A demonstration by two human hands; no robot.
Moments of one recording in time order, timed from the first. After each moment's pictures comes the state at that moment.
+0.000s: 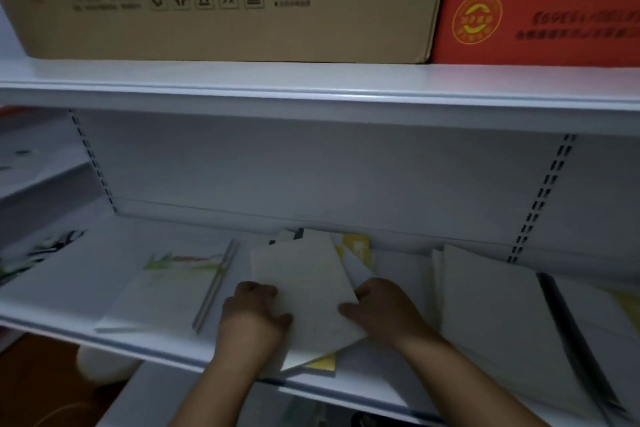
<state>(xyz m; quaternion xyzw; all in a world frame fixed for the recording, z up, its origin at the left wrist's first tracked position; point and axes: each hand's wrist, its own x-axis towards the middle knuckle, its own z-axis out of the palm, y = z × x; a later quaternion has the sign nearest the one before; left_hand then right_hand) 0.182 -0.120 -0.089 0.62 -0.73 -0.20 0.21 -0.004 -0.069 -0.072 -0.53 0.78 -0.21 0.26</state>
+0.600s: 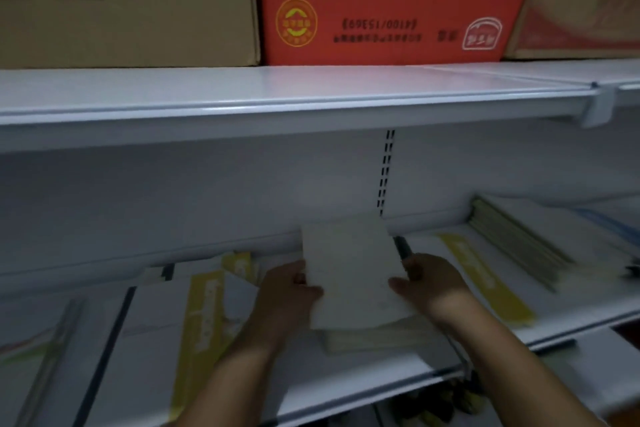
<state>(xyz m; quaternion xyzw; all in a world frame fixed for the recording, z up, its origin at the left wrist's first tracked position) 0.008 -0.090 -0.068 0.34 -0.72 -0.56 0.22 -0.143 0.060 -0.045 -0.28 0.89 -0.33 0.15</state>
